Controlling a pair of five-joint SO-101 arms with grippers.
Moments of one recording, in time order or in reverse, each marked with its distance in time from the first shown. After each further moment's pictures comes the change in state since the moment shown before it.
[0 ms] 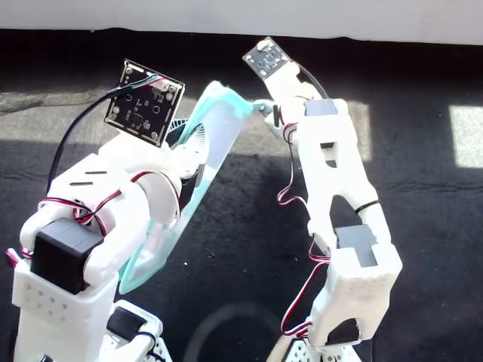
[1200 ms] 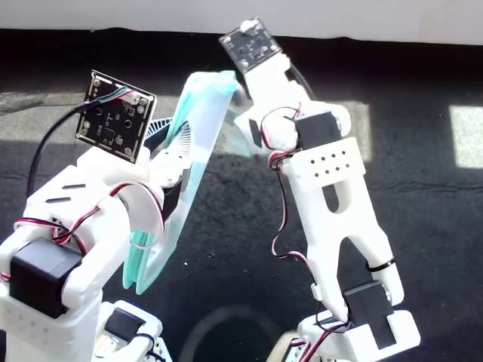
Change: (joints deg) left arm -0.2 -1.8 0.1 0.6 0.0; right arm -13.2 -30.5 0.4 21.2 -15.9
